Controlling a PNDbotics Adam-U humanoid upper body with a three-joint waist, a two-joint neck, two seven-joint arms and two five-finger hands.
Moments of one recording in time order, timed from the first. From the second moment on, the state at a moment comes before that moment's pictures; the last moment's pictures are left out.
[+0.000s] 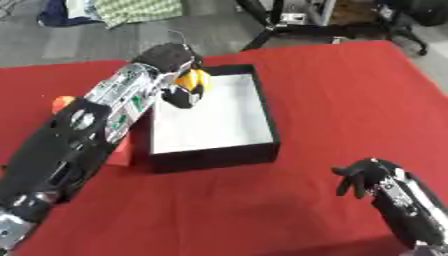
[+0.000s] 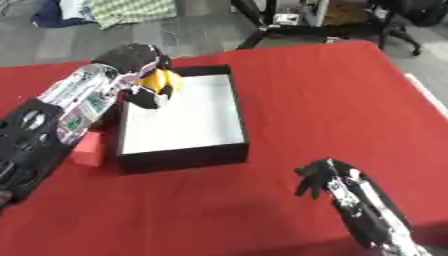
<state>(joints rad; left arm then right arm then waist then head) -0.89 0.29 -0.51 -1.18 -1.01 0.16 -0.40 0.17 -0.13 0.10 -1.98 -0.14 -0.08 0.41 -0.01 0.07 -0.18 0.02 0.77</state>
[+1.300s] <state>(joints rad) -0.84 0.61 -0.32 -1.19 -1.05 0.34 -0.50 0.18 -0.13 0.09 -1.98 -0.14 -0.08 0.40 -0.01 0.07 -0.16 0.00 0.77</state>
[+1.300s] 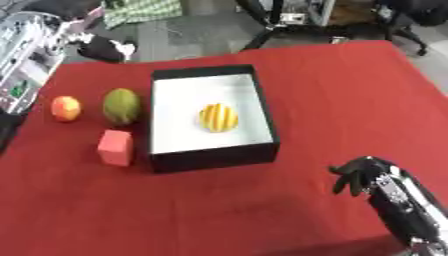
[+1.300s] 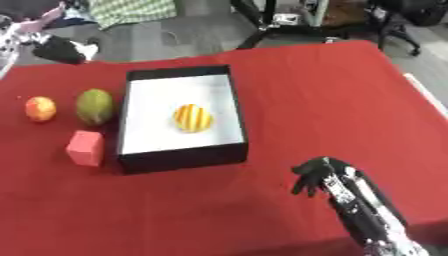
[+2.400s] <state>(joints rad) -0.73 0.55 -0.27 -0.93 -1.08 0.33 -0.40 0.18 -0.13 0.09 -1.98 -0.13 -0.08 0.39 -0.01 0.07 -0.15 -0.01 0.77</state>
